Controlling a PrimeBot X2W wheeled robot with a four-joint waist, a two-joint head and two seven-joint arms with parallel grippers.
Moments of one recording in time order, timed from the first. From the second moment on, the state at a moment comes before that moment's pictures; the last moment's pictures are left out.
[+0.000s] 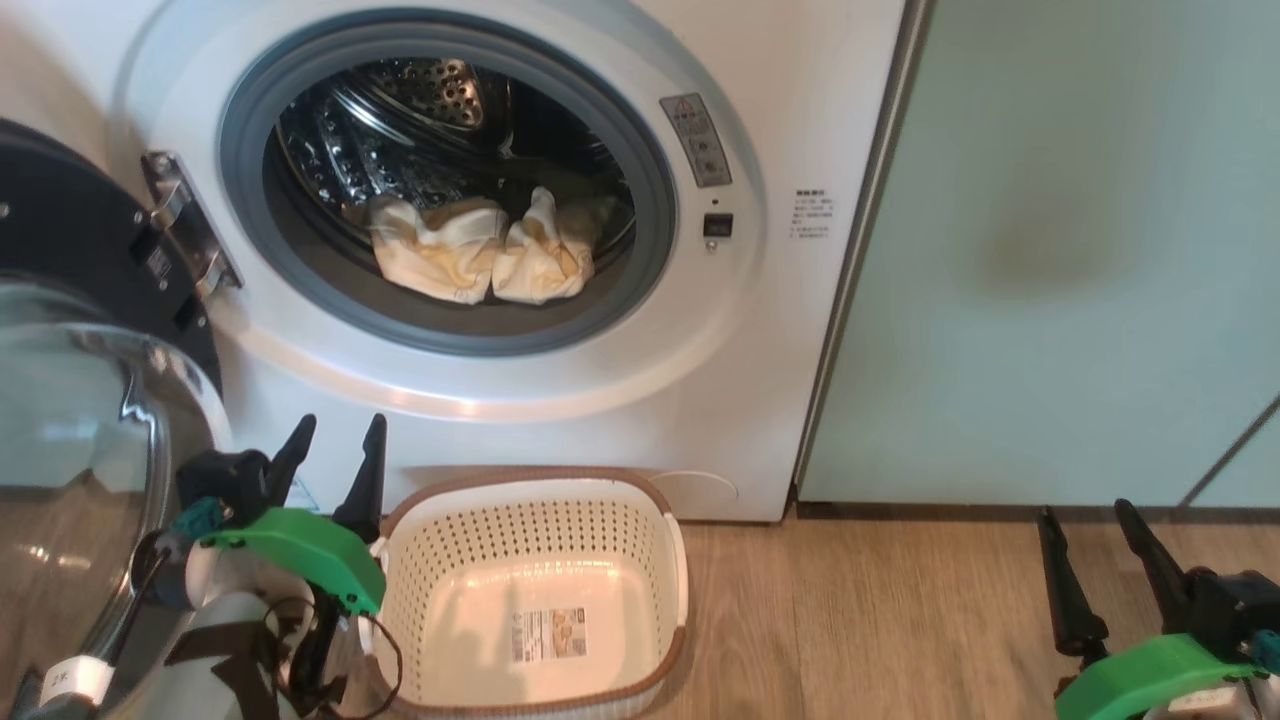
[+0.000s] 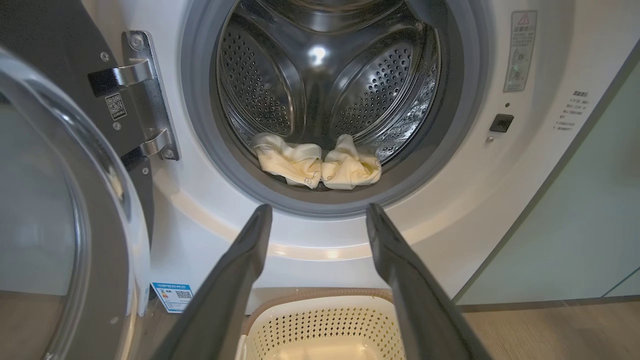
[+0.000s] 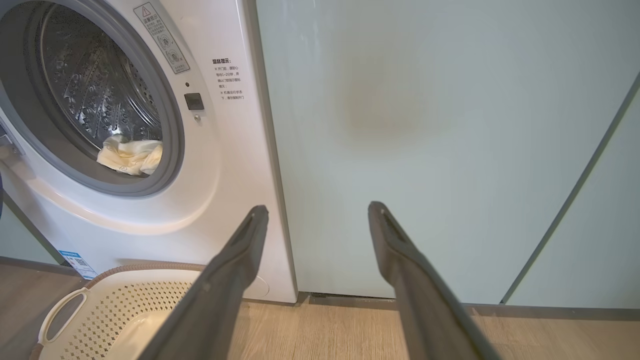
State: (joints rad) left arm -0.25 0.20 -0.05 0.52 -0.34 -0.13 -0.25; right arm -0.02 -0.12 0.08 0.30 0.16 0.13 -0.25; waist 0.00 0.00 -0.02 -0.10
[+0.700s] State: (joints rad) left arm -0.25 0.19 -0.04 0.58 -0.32 -0.12 -0.25; right arm -0.03 -0.12 0.08 0.30 0.16 0.13 -0.25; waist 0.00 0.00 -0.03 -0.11
